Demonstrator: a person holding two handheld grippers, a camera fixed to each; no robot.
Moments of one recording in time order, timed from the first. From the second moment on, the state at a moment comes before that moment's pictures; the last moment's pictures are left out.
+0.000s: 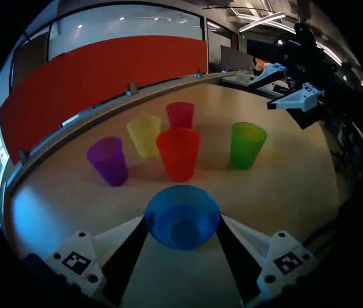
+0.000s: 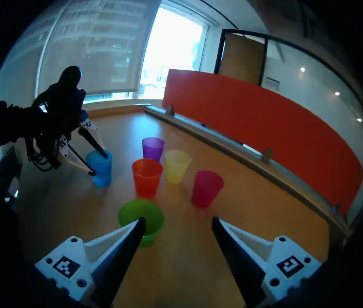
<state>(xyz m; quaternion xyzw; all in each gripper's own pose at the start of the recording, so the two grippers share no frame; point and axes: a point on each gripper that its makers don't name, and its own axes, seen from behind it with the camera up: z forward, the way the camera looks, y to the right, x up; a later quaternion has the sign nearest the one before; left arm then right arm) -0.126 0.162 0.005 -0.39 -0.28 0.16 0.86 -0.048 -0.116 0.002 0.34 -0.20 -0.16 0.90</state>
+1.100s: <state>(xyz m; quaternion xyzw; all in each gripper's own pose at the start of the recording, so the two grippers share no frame) -0.077 0.156 0.003 -0.38 -0.22 0.14 0.89 -0.066 -0.131 -0.010 0.36 -0.22 -0.16 0.89</state>
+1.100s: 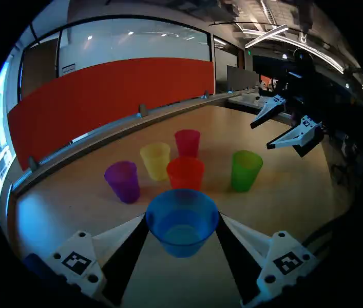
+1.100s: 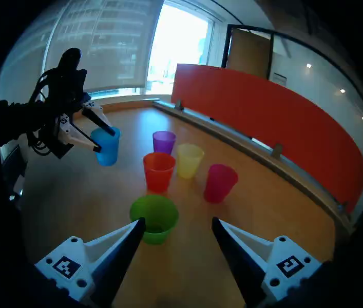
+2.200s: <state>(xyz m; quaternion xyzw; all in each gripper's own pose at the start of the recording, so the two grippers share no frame) -0.045 0.152 0.000 -0.37 -0.19 0.13 0.90 -0.121 -0.160 -0.020 0.40 -0.27 -0.17 0.86</state>
